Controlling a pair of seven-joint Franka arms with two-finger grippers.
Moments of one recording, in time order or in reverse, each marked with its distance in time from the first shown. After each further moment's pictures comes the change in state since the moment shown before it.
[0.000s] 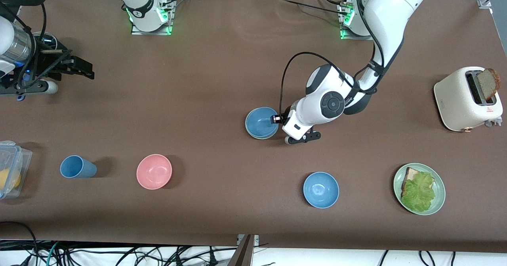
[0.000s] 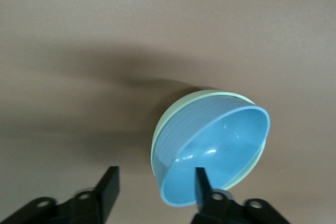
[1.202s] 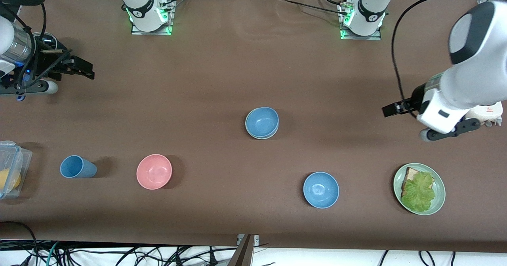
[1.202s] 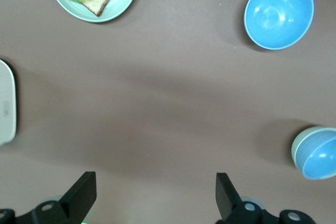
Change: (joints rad) left arm 0.237 -0.318 0.184 0.300 0.205 -0.718 0.262; right arm 0.001 0.001 0.002 0.003 0.000 0.000 -0.001
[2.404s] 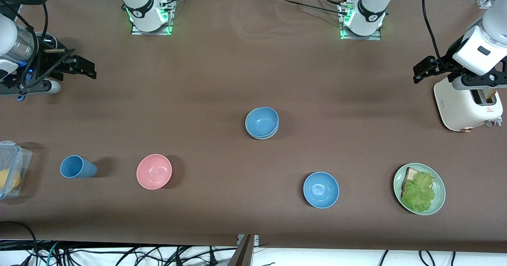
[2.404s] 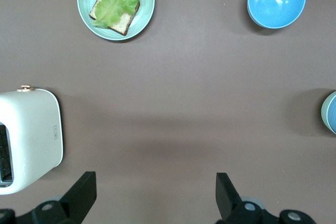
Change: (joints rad) left arm -0.131 -0.354 0.239 -0.355 -0.006 0.137 0.271; right arm 0.002 0.000 0.007 0.001 0.000 -0.002 0.000
